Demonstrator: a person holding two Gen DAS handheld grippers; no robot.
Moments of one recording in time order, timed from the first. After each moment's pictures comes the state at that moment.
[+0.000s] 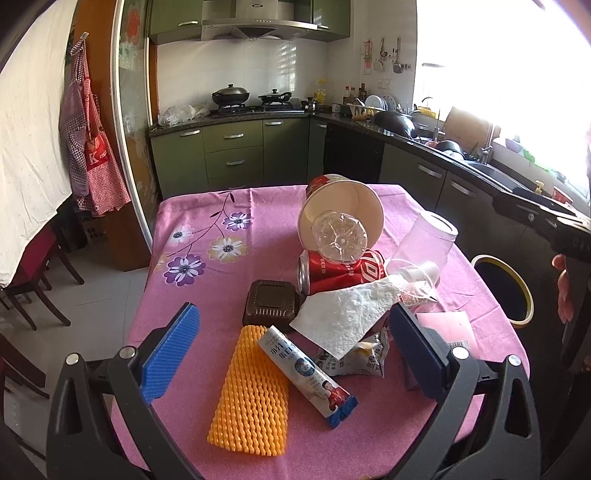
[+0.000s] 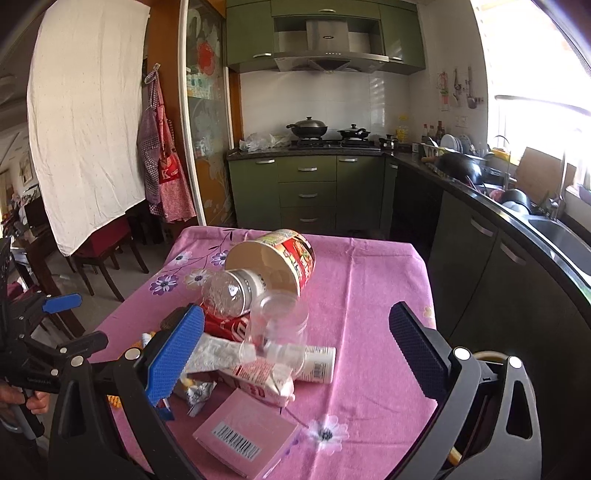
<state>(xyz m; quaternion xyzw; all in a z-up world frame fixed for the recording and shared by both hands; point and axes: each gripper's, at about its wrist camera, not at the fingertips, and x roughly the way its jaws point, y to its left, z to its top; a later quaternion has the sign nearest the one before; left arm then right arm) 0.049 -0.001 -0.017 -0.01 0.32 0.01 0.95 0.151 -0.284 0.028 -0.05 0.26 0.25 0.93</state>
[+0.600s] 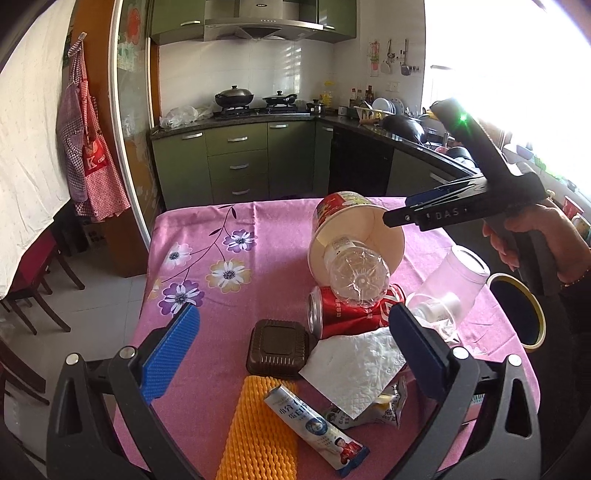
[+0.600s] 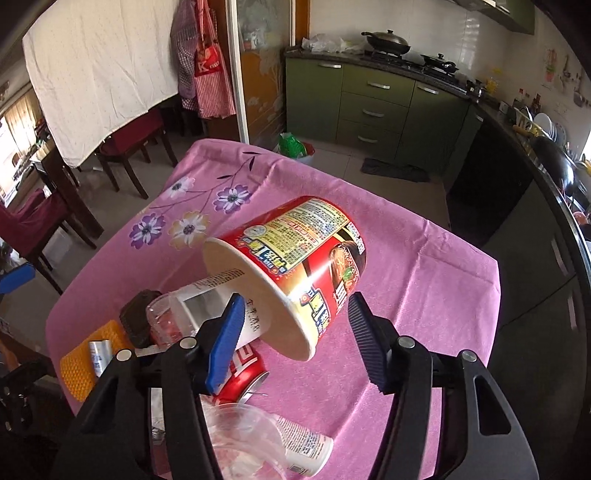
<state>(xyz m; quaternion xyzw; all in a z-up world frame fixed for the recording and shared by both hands) 0.100 0.006 -0.012 -0.01 0.32 0.02 0.95 0.338 -0.174 -0.024 -0.18 0.43 0.32 0.83</state>
